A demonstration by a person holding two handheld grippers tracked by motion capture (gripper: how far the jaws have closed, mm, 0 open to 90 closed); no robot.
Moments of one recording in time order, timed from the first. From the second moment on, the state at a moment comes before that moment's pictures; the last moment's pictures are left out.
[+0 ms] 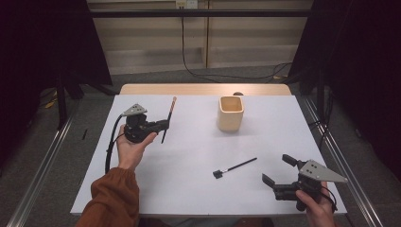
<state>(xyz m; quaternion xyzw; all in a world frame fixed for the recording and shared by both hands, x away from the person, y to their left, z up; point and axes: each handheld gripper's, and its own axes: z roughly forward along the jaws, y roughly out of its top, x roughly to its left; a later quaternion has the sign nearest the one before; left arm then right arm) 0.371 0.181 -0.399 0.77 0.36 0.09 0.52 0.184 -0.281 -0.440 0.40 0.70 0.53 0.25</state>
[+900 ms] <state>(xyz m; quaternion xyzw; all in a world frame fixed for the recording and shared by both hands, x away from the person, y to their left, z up) 0.358 0.193 -0.401 0.74 0.34 0.13 0.57 0.184 -0.280 -0.439 0.40 0.70 0.54 0.25</state>
